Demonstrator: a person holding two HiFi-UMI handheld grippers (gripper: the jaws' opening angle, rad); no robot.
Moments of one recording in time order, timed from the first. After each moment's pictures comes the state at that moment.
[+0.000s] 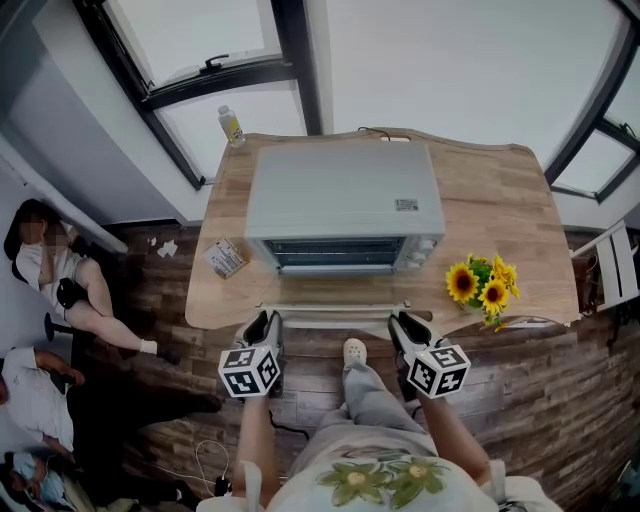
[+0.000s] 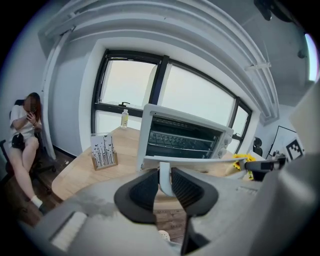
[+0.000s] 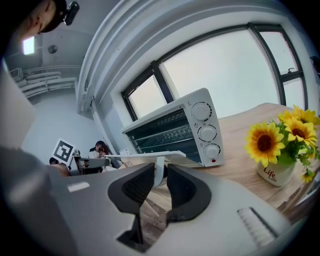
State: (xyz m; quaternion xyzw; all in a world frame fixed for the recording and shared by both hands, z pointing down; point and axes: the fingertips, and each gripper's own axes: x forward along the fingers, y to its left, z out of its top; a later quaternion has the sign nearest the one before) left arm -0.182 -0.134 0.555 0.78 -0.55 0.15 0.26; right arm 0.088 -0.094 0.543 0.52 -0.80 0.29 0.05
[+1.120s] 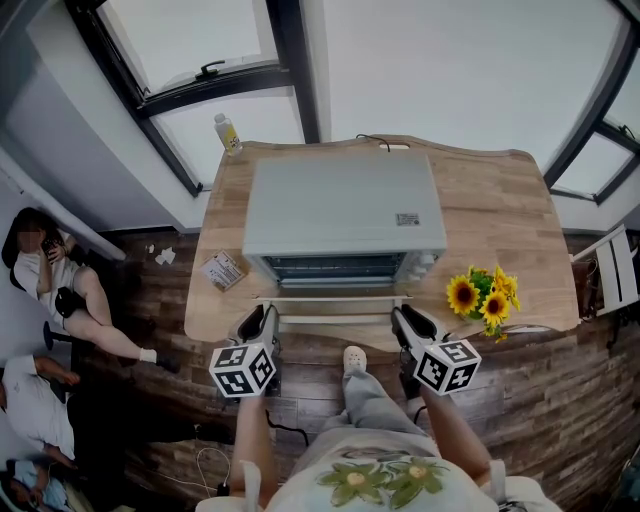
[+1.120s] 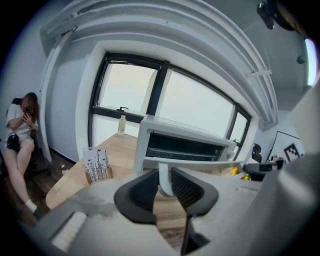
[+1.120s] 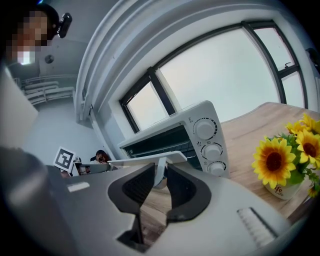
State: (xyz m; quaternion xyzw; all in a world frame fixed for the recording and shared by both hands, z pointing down) left arm -0.177 -0.176 0.517 0.79 -0.55 0.12 0.25; right arm 0.095 -0.137 0.505 0.52 -0.80 0.30 0.01
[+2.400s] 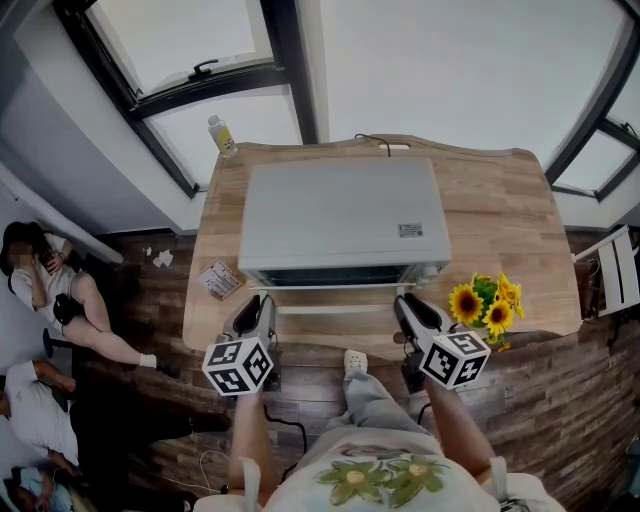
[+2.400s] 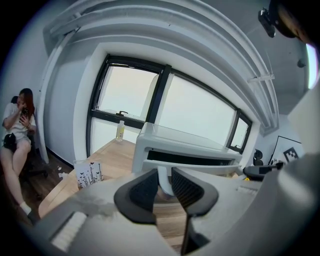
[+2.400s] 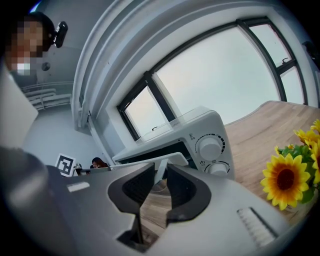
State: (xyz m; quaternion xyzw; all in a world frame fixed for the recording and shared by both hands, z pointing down) left arm -0.172 -0.221 0.493 0.79 -0.55 0.09 0.25; right arm 0.102 -0.181 0.482 0.52 -0.80 0.31 -0.02
